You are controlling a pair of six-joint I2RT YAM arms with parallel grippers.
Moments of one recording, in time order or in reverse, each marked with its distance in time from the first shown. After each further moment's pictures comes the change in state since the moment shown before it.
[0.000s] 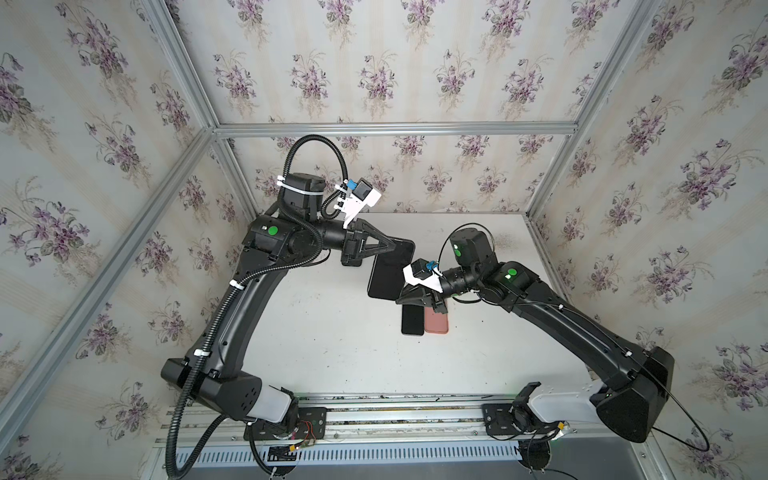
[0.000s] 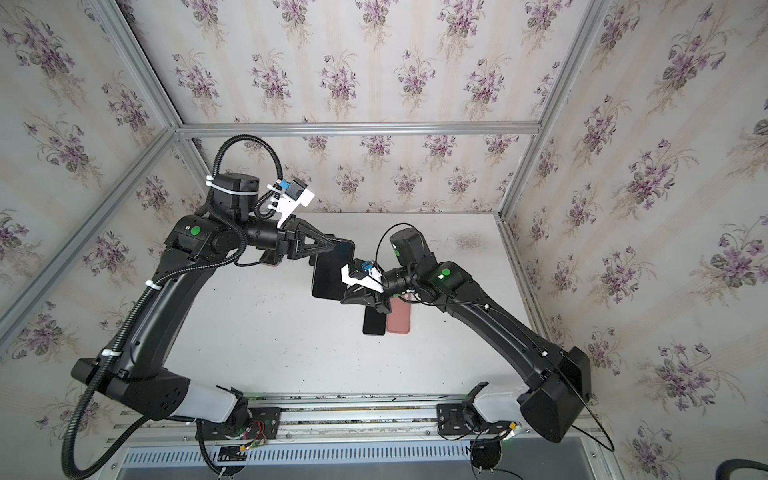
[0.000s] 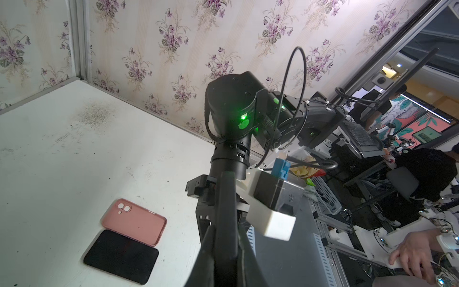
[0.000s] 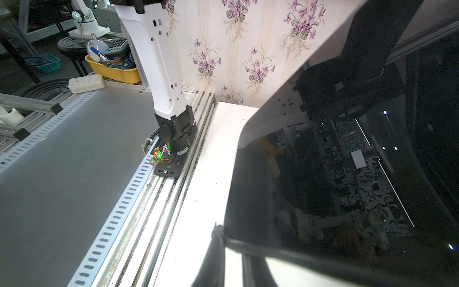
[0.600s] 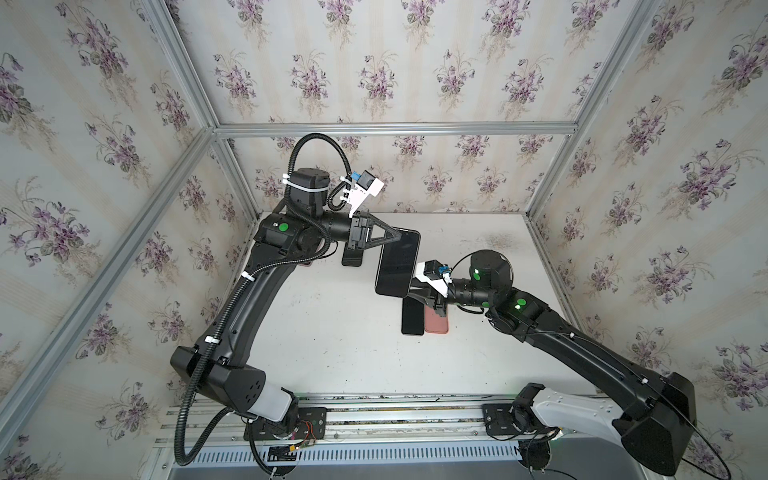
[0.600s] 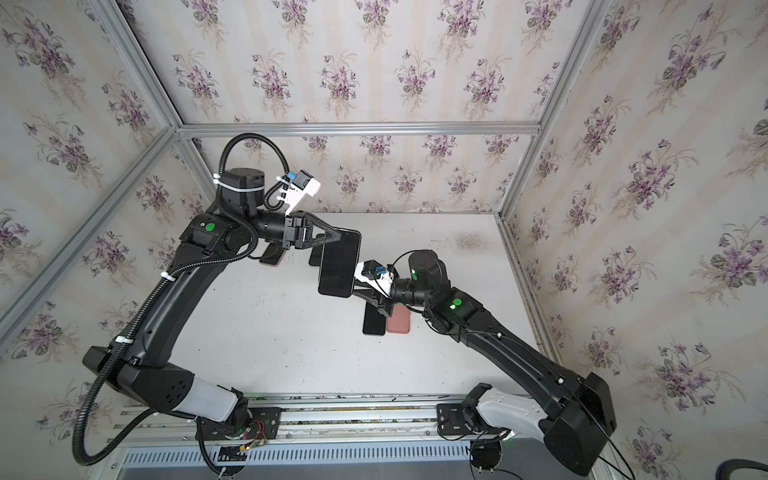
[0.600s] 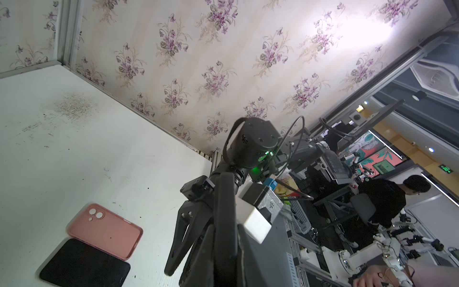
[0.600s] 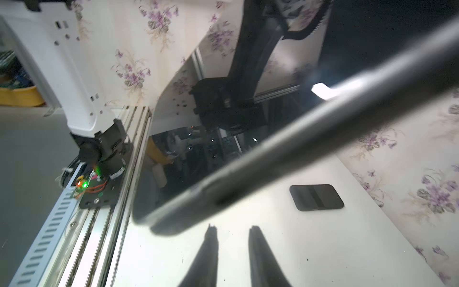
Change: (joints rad) left arm 0.013 0.026 -0.055 0.246 0.037 -0.340; right arm 0.005 -0.219 -0.349 0.474 0.328 0.336
